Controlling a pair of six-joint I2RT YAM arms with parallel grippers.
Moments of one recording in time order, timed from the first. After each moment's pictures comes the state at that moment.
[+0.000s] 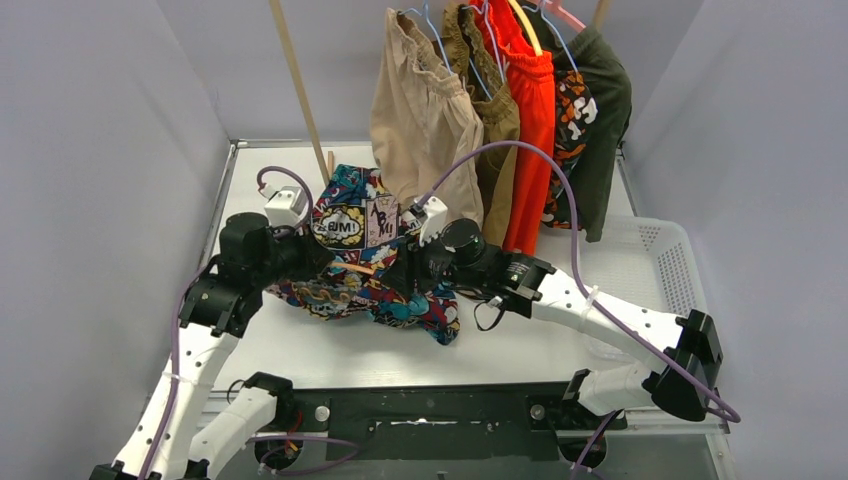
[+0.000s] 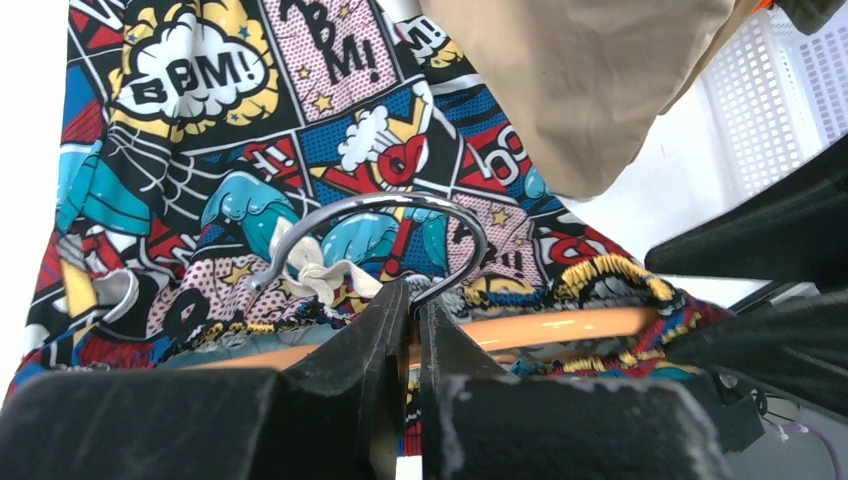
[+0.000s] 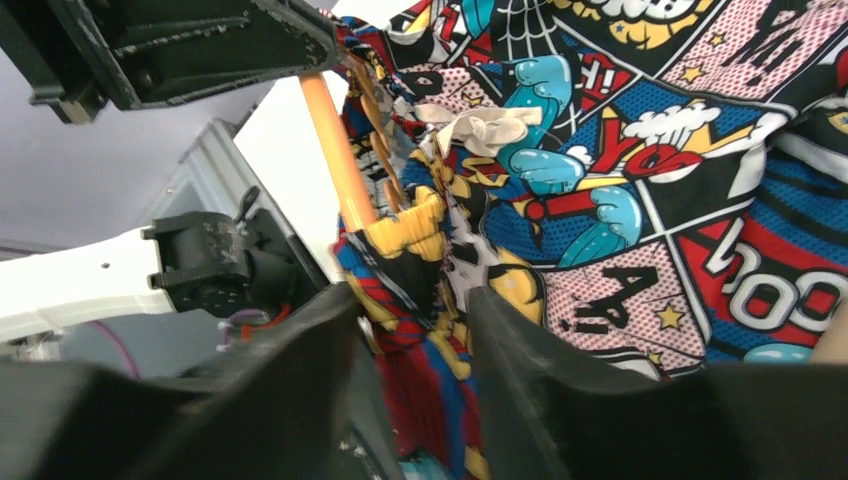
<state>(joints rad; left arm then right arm) -0.28 0.83 0.98 -0.67 0.25 -0.28 0.99 1.32 1.12 -0.22 -0.10 0.49</state>
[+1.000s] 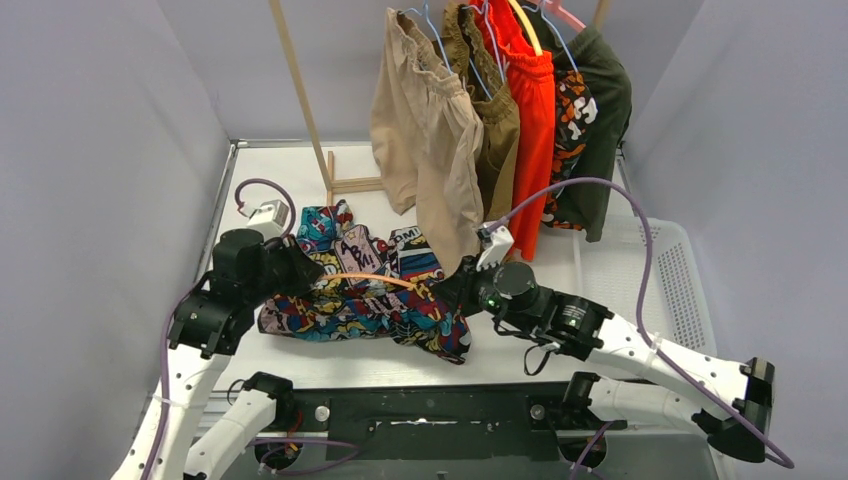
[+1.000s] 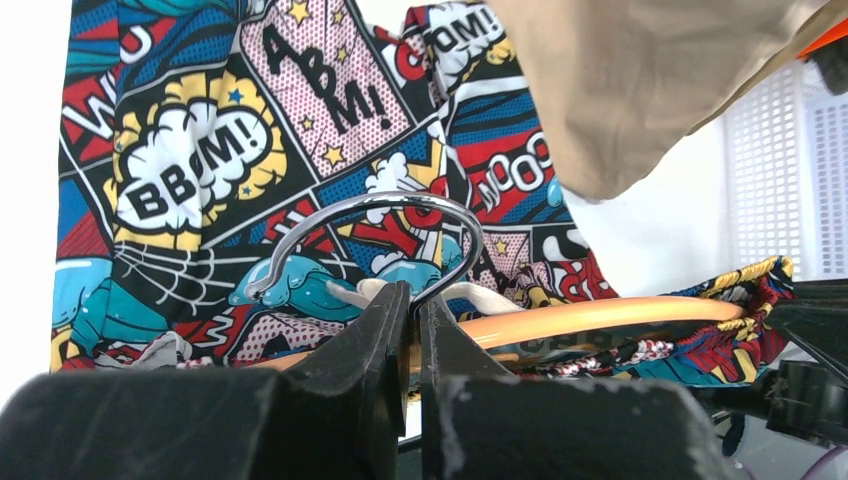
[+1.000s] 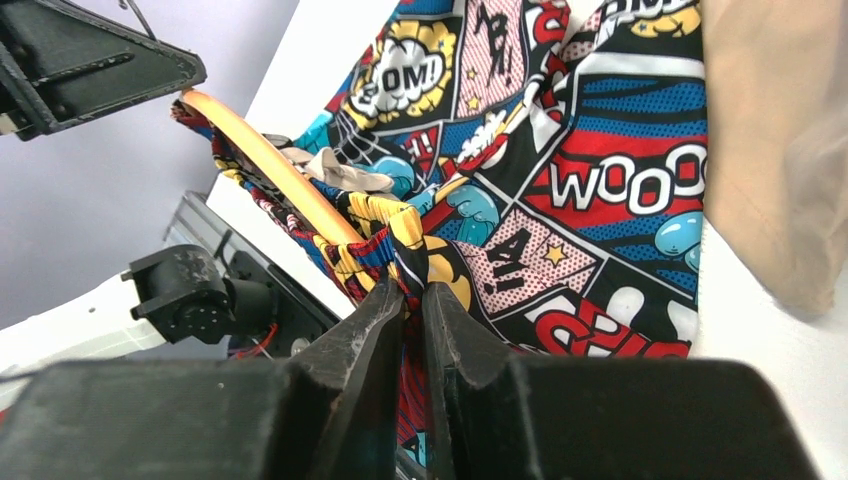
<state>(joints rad) -0.29 0.73 0.96 -0.82 0.11 -0.46 1.05 0.97 0.83 -0.26 0.18 0.70</state>
